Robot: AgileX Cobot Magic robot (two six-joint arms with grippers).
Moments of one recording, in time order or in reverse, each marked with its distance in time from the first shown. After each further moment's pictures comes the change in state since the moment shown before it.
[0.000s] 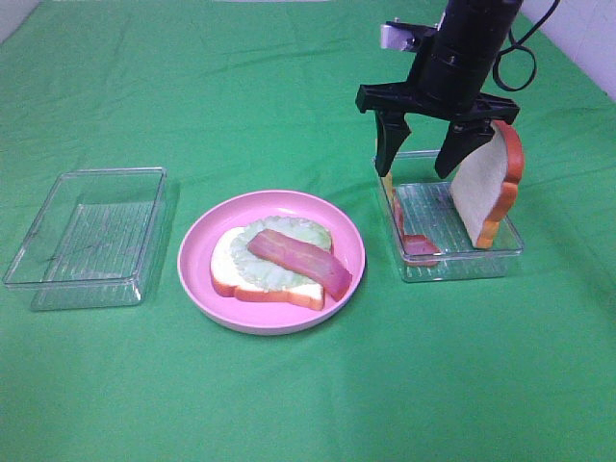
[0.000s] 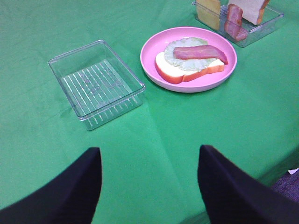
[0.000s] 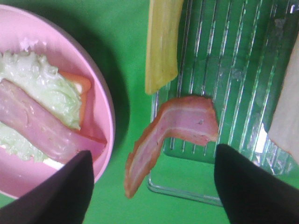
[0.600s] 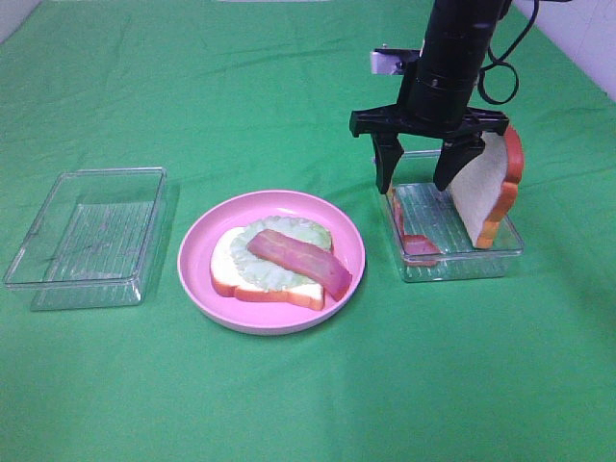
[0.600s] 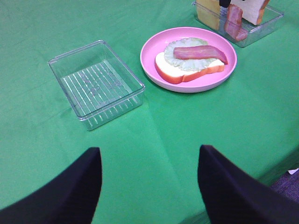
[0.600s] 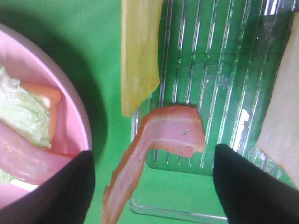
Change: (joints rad) left arm 0.000 0.000 0.000 0.000 0.000 0.001; right arm 0.024 0.071 -0.038 -0.090 0.010 0.052
